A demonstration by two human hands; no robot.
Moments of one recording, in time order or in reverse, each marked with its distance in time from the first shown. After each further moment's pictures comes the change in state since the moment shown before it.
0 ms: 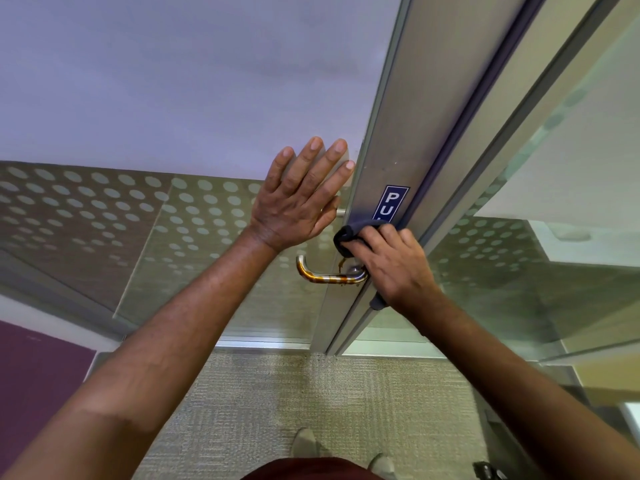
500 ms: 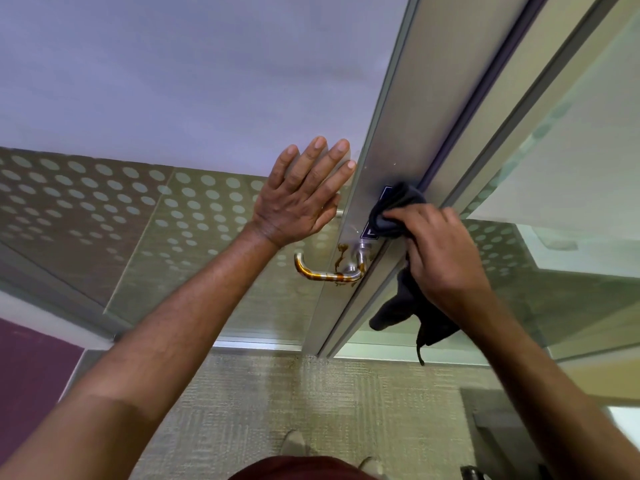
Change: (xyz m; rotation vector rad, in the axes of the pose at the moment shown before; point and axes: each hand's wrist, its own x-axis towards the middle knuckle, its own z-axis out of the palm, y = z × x) left_hand 0.001 -0.004 -0.006 0.013 0.014 -0.005; right_hand -0.012 0.033 -0.067 0.352 0.120 0.268
